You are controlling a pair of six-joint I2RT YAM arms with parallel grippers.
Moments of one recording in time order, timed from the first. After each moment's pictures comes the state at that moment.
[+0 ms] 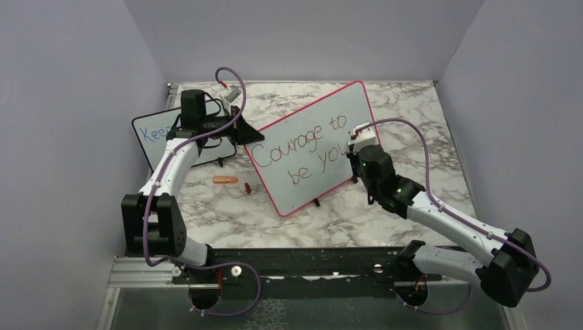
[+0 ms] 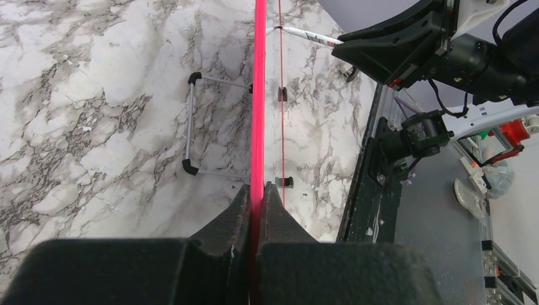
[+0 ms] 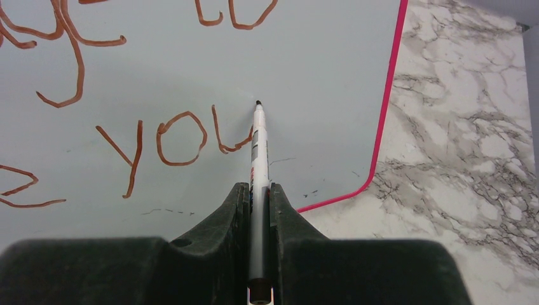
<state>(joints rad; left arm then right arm) -0.03 1.47 1.15 -0.27 1.16 -0.04 0.72 1.06 0.72 -0.08 0.54 -0.01</state>
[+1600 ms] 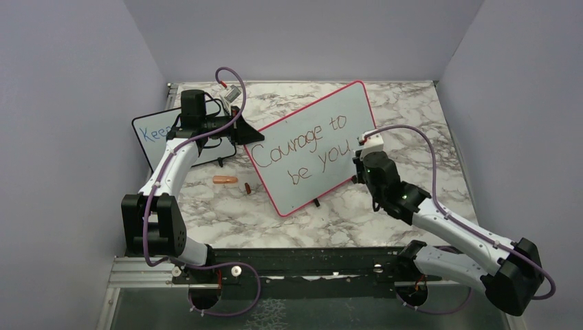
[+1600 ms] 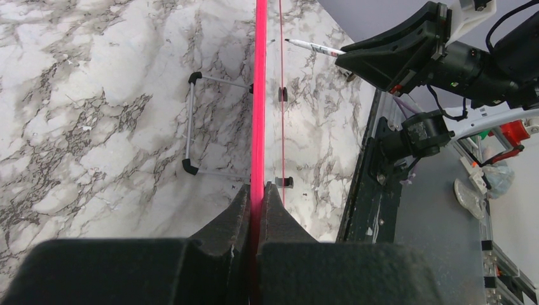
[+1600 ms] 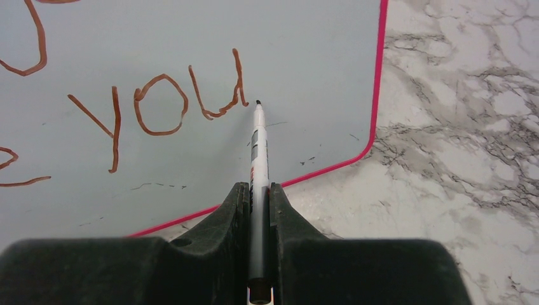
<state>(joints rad) -0.03 1.47 1.15 -0.27 1.16 -0.04 0.72 1.00 0.67 -0.14 0.55 0.10</state>
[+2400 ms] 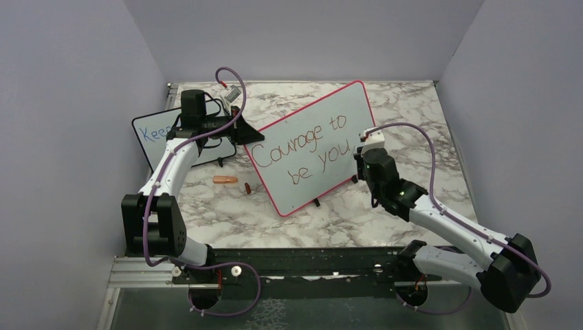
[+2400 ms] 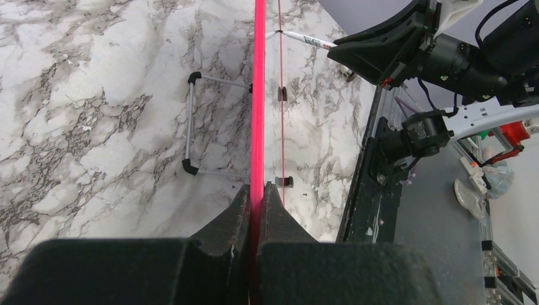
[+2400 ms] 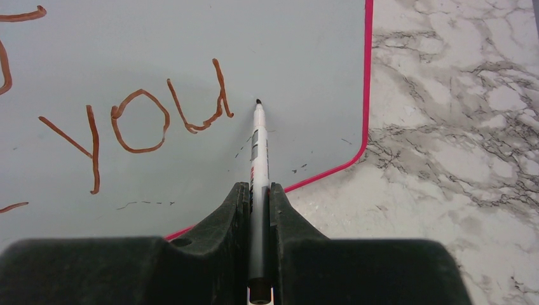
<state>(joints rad) -0.03 1.47 1.15 -0.27 1.16 -0.04 0.67 1.02 0.66 -0.09 0.56 0.10</state>
